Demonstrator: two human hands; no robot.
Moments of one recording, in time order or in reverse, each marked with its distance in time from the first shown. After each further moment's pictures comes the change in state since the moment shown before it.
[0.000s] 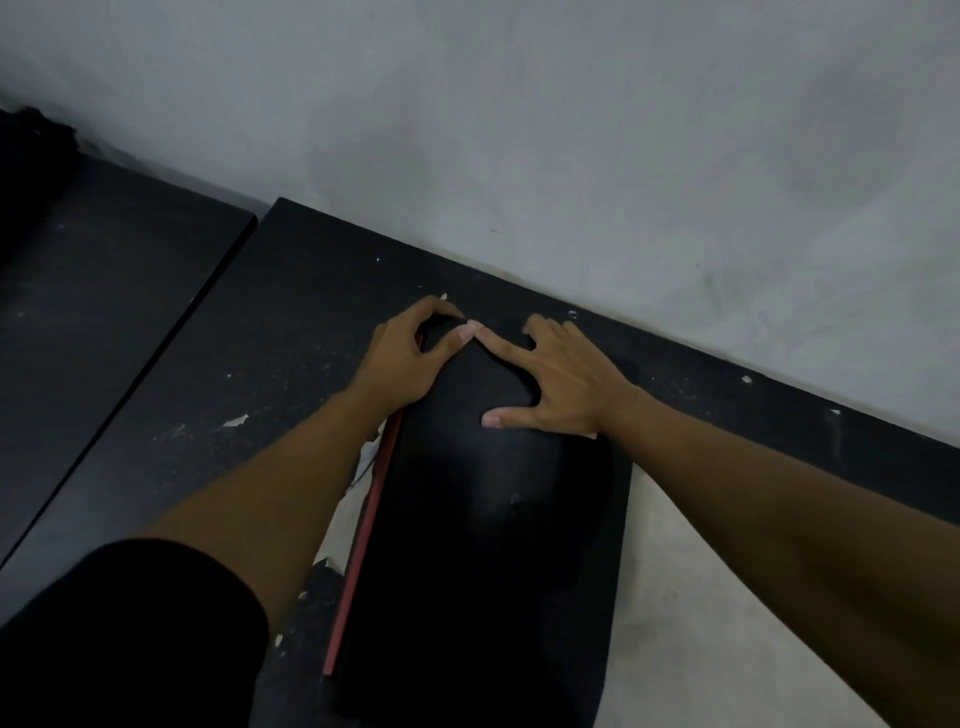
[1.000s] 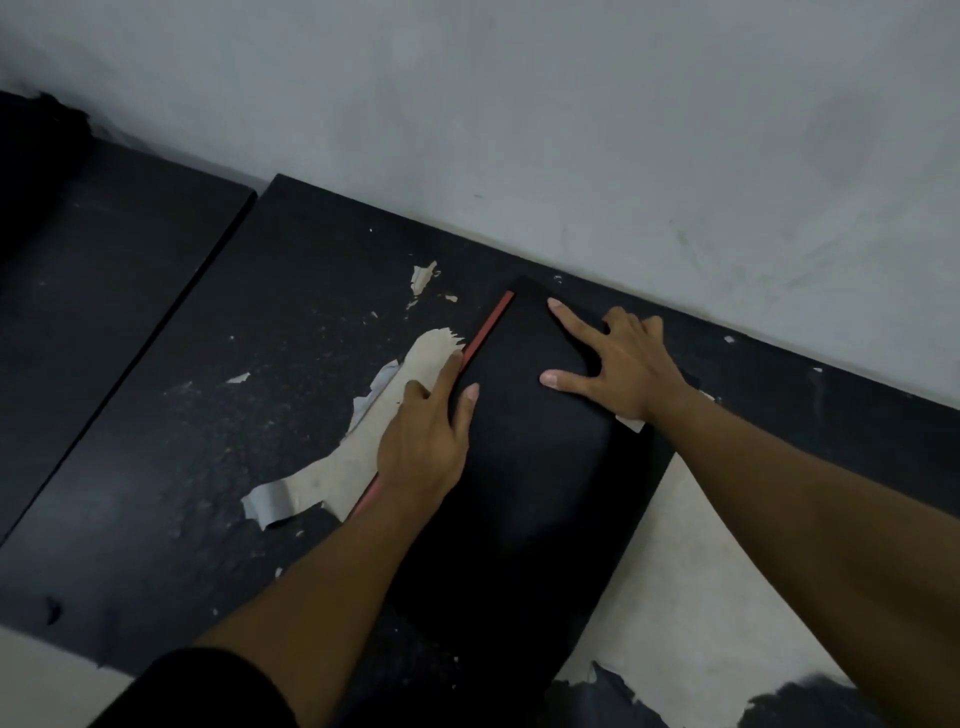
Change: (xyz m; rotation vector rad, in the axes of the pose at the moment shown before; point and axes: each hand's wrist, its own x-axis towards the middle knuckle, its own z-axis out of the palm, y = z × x) left_hand -0.130 0.032 0.077 0.408 0.125 -0.289; right_hand -0.085 0.036 0.017 0.068 0.008 0.355
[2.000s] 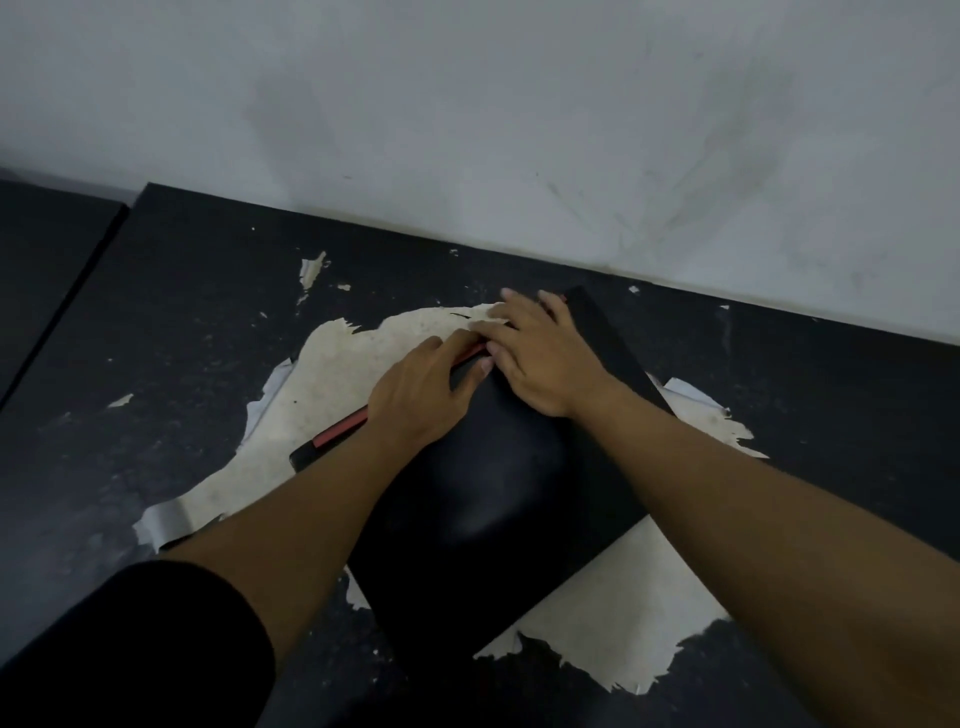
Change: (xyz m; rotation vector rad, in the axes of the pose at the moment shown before) left_hand 0.027 0.075 0.063 0.078 -0.137 0.478; right_hand -0.045 0.023 0.021 0.138 0.101 -0.109
